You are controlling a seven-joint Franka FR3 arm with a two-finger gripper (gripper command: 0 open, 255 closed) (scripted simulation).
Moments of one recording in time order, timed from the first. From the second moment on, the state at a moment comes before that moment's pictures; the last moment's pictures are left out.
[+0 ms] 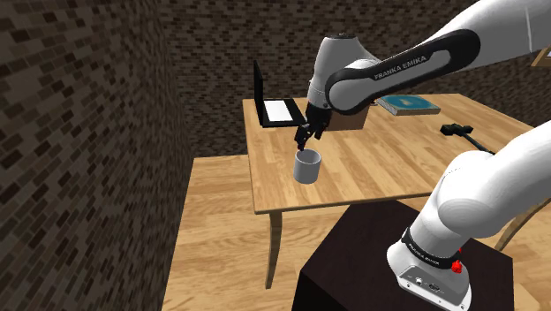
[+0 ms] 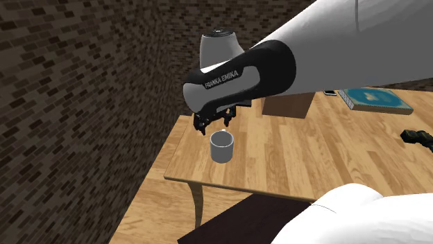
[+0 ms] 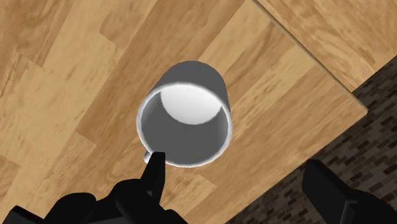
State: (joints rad) arm 0.00 -0.45 0.02 -2.62 -0.06 2.31 0.12
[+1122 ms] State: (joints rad) arm -0.01 -0.14 0.02 -2.66 -0.08 2.65 0.13
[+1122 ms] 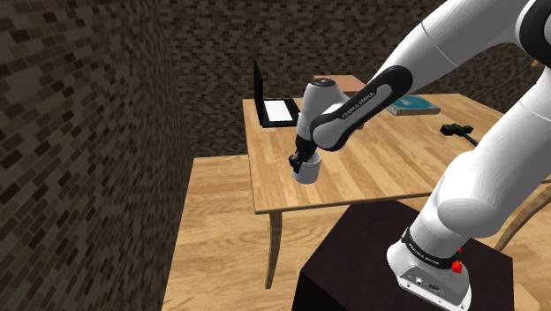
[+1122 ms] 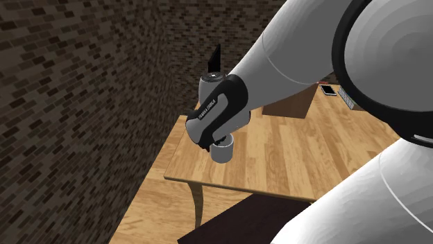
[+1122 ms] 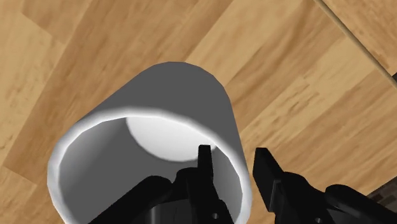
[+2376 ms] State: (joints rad) arm 0.00 -0.26 0.02 -2.62 -0.06 2.49 0.12
